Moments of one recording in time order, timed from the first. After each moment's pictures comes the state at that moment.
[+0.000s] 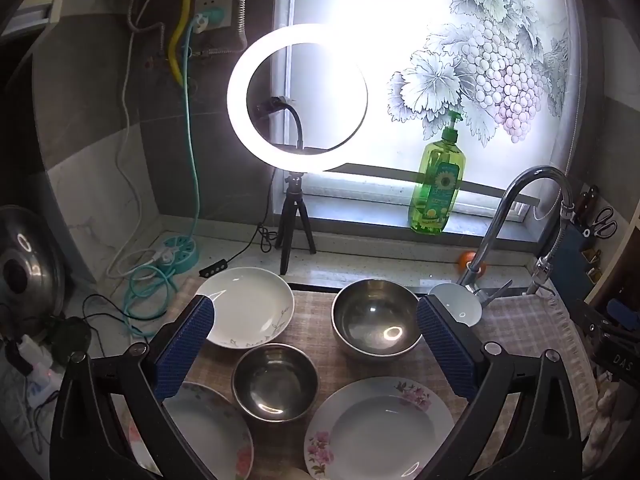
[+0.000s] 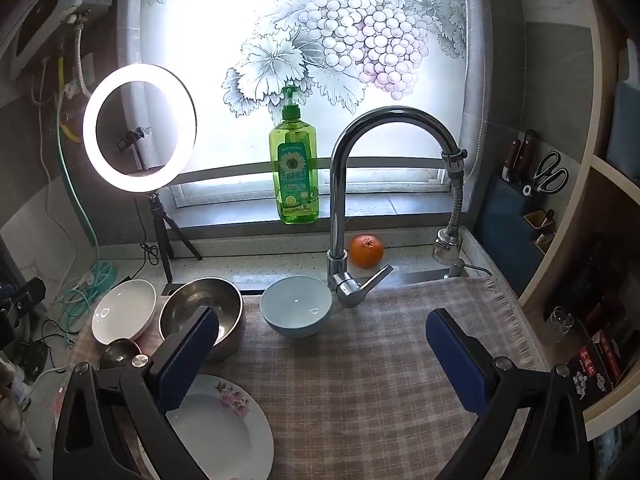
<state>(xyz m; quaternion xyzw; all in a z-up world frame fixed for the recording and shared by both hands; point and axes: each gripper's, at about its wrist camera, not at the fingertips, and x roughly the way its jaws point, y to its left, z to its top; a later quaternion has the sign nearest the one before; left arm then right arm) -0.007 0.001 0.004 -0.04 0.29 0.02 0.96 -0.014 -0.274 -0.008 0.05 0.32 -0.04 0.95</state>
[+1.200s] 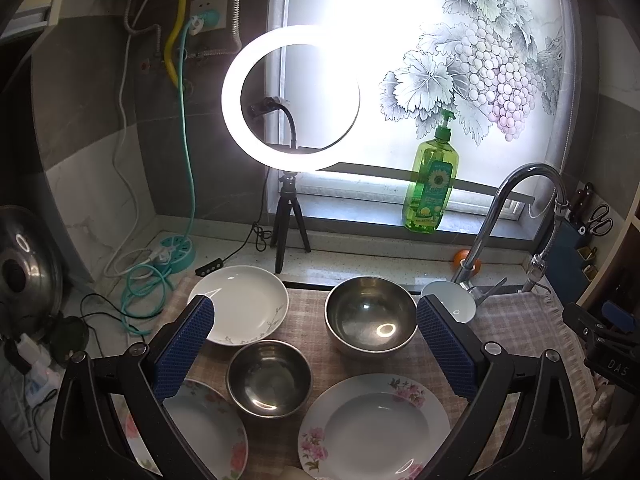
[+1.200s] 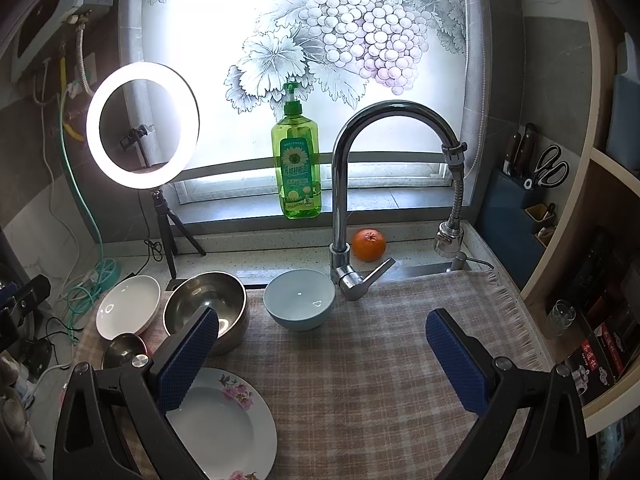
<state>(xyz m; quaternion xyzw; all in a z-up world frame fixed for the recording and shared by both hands) -0.012 -0.004 0.006 -0.04 0.29 0.01 0.96 -0.021 -0.275 -0.009 0.05 0.33 -0.03 0.94</state>
